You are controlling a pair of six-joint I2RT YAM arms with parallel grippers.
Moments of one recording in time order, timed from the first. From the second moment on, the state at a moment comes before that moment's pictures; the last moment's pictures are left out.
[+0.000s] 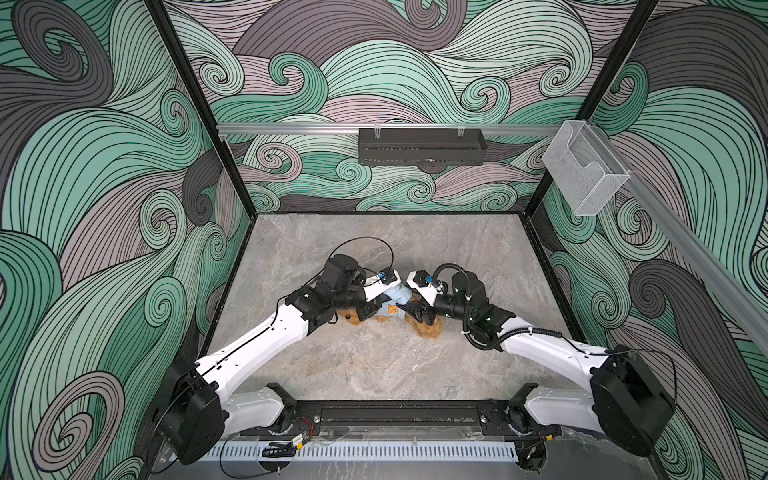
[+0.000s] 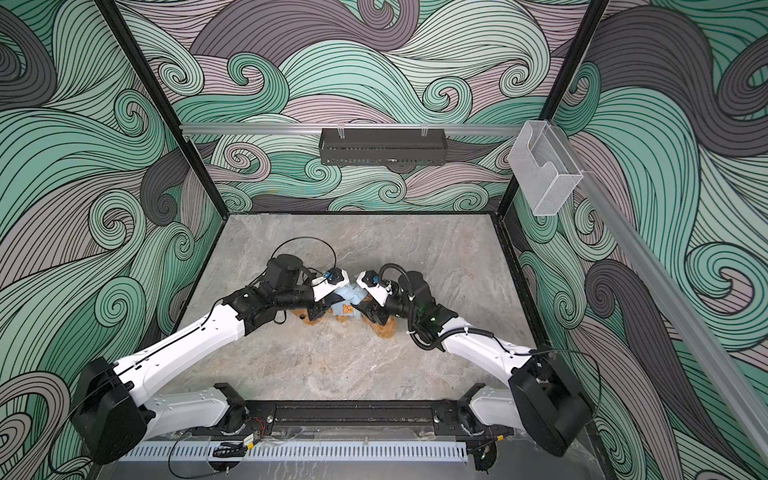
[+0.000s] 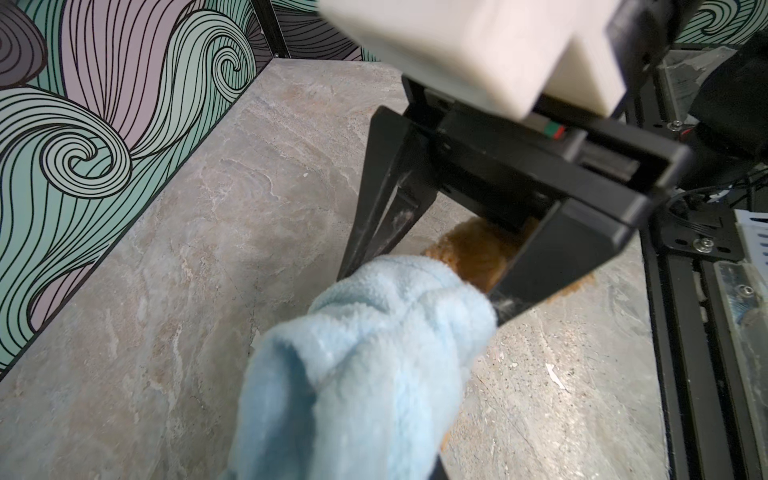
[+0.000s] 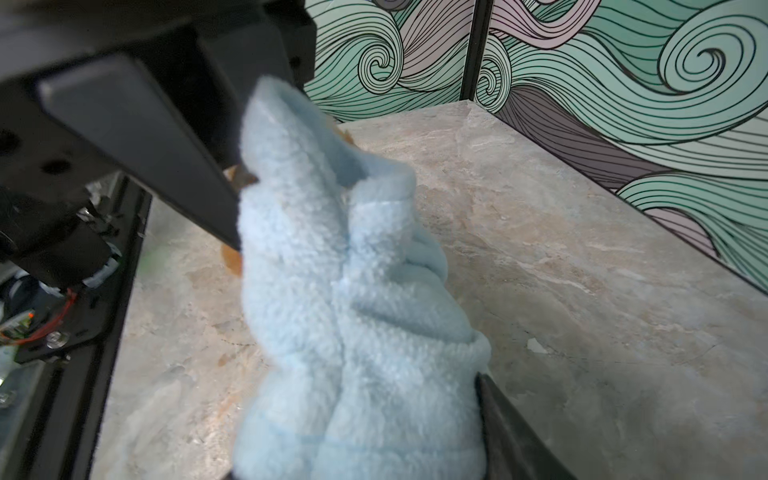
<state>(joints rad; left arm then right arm) -0.64 1.21 0.89 -0.29 0.41 0.47 0.66 1.28 0.62 0.30 -0.45 -0.24</state>
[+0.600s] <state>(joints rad) -0.63 0.92 0.81 -0.34 0.40 0.24 0.73 1.22 0.44 0.36 -0.31 -0.50</state>
